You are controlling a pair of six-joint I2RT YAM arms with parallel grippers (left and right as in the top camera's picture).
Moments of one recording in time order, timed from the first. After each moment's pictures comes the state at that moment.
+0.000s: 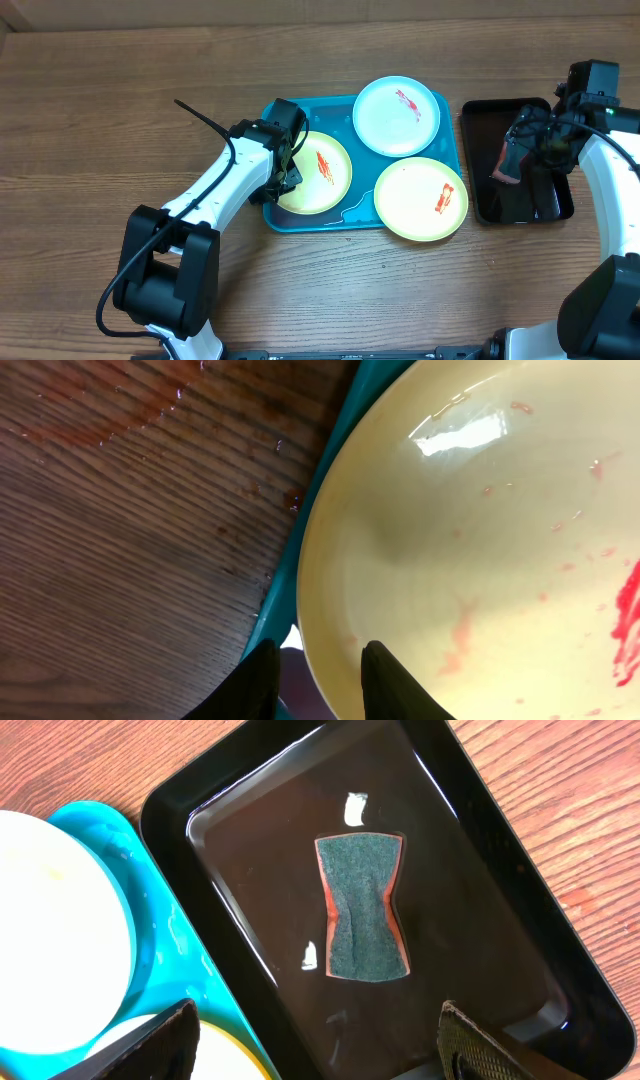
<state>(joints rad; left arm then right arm) -0.37 1.86 1.28 -0.92 -0.14 -0.83 -0.22 1.65 1.35 -0.89 -0.05 0.33</state>
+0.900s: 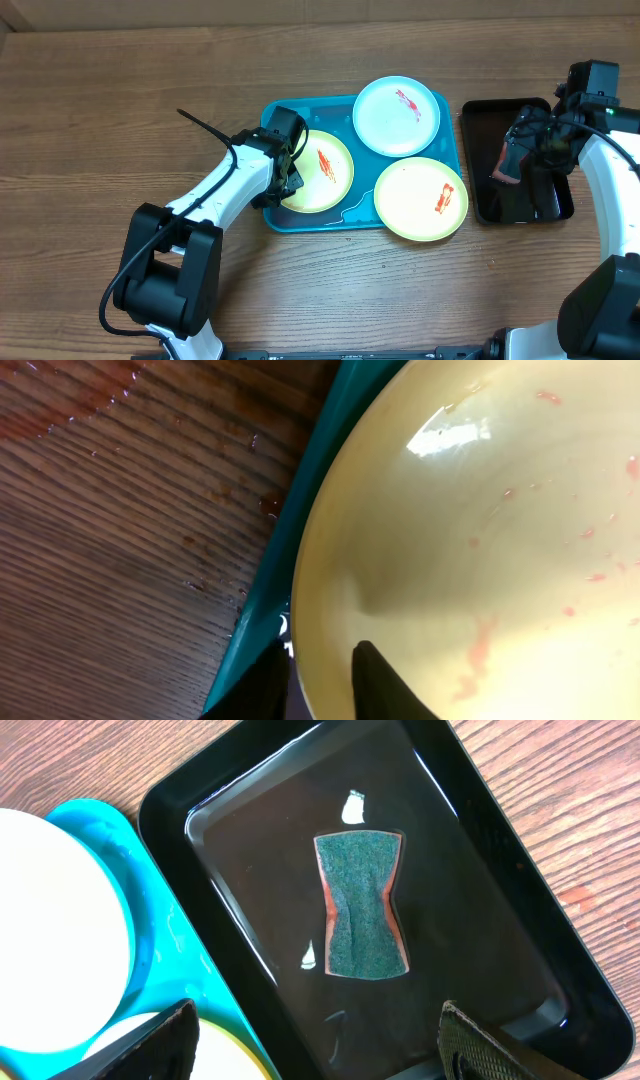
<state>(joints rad) -0.37 1.86 1.20 -0.81 -0.12 -0.84 -0.22 1.65 1.35 -0.89 -0.04 0.33</state>
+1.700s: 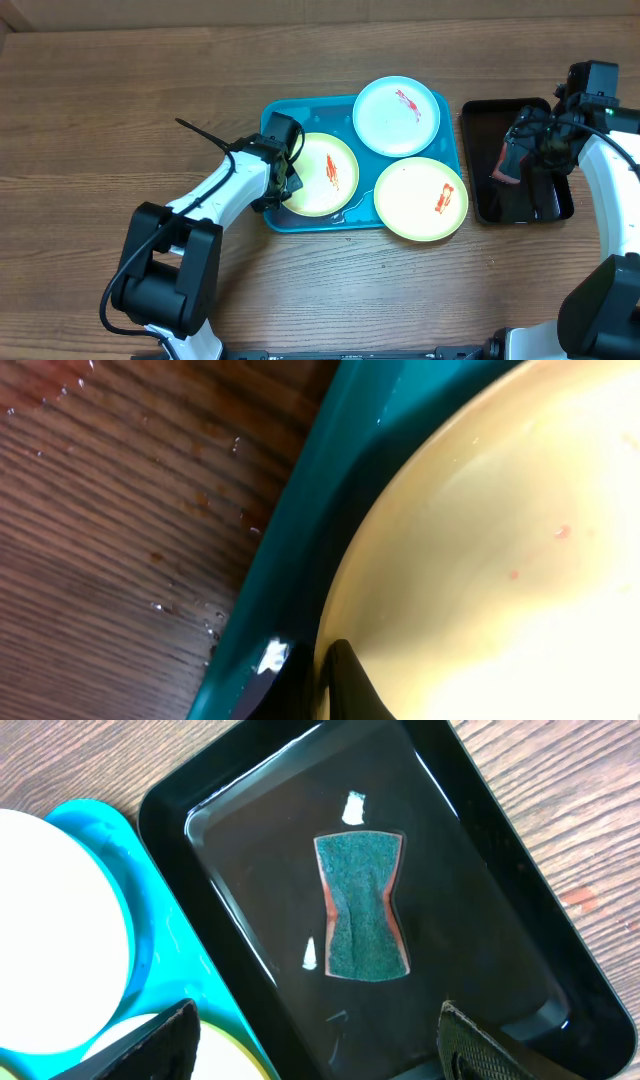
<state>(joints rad) -0.35 1.86 1.14 -0.69 -0.08 -0.86 -0.22 1.65 1.35 -0.88 -0.04 0.33</state>
